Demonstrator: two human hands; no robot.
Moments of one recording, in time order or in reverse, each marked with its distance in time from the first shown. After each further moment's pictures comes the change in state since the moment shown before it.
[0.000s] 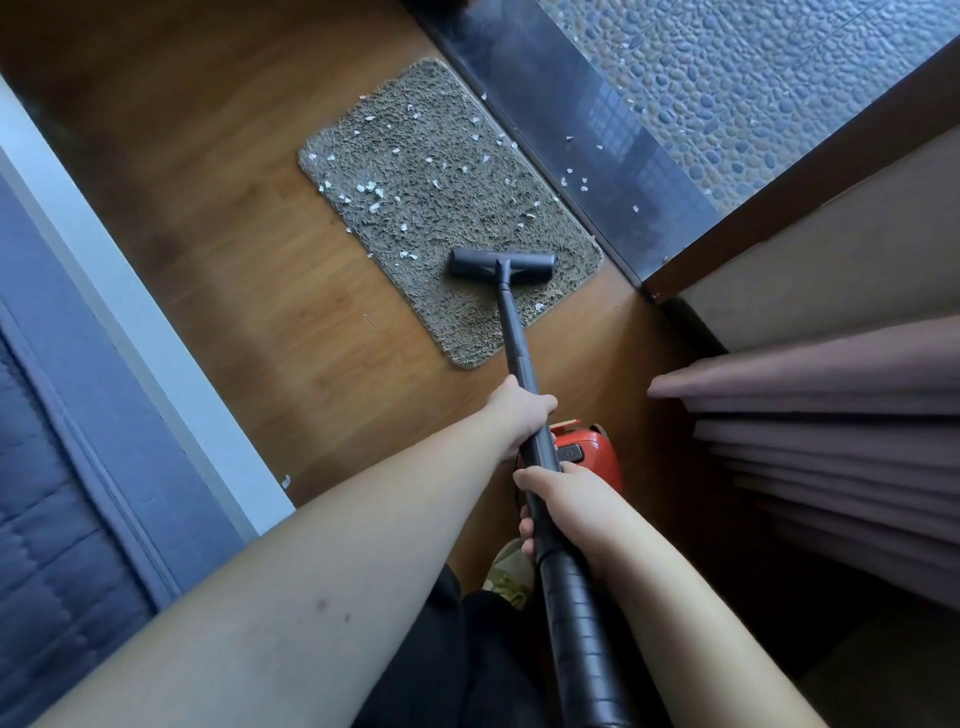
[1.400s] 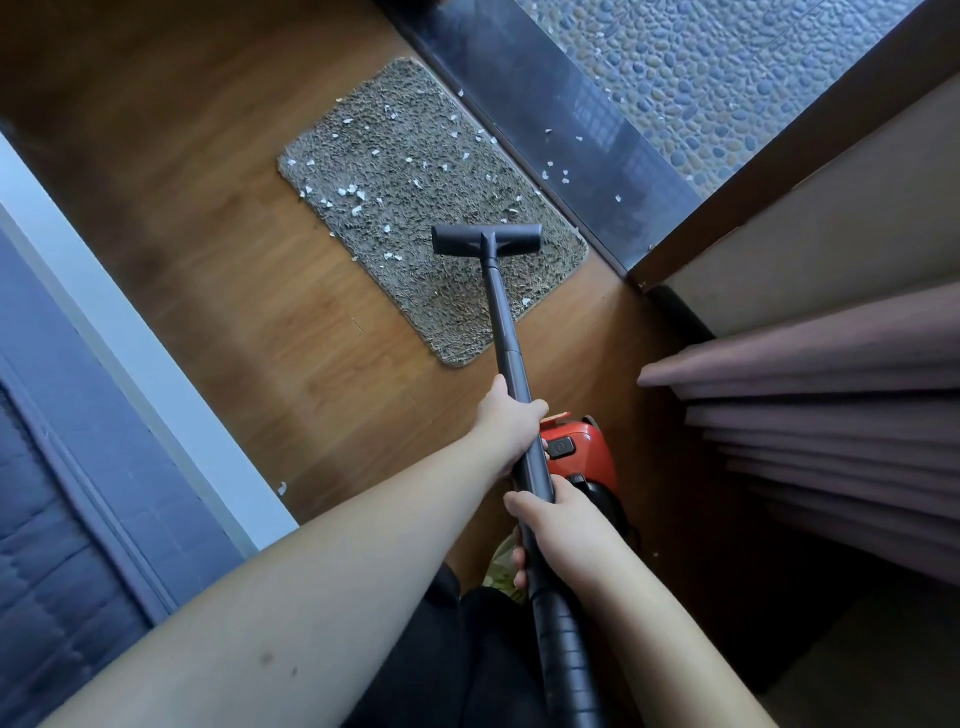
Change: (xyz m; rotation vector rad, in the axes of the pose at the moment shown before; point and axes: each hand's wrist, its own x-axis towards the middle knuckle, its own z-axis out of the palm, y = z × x) left_hand -0.002 -0.018 0.015 -0.014 0.080 0.051; right_hand -0.019 0.021 -0.009 -0.041 -0.006 -0.092
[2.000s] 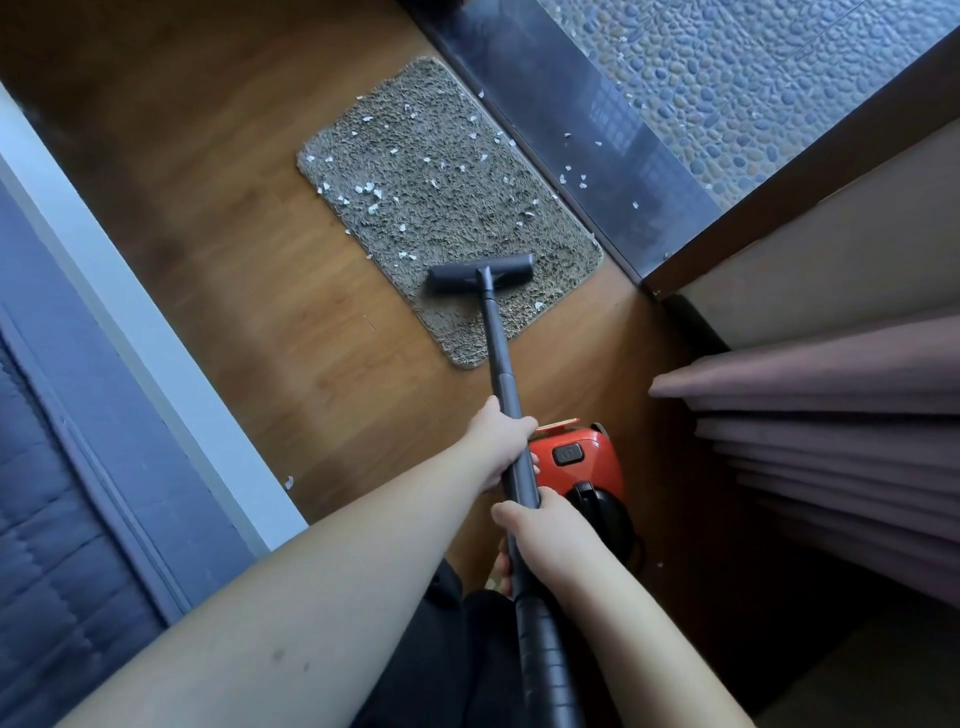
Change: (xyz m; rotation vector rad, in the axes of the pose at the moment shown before) left_hand -0.009 -0.006 -0.025 -0.094 -0.054 -0.071; right_hand 0.015 -0.002 0.022 -0.085 0.027 0.055
